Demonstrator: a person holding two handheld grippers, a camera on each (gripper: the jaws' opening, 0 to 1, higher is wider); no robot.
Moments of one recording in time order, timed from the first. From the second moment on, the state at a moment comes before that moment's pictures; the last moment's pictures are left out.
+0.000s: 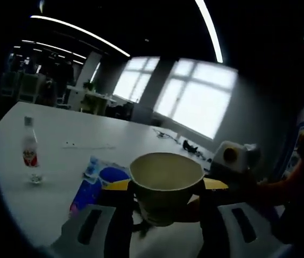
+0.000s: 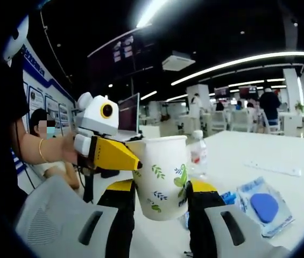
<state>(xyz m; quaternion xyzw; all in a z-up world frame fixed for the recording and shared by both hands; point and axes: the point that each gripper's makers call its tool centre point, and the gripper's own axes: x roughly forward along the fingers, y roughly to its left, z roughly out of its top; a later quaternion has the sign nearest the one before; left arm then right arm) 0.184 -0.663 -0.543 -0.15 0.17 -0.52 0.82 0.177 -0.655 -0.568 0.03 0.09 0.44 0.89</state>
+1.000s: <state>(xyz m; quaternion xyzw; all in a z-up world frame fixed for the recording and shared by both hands) 0.200 -0.658 -0.529 -0.11 0.12 -0.51 0.85 0.183 -0.663 -0.584 0.00 0.15 0.42 0.90</state>
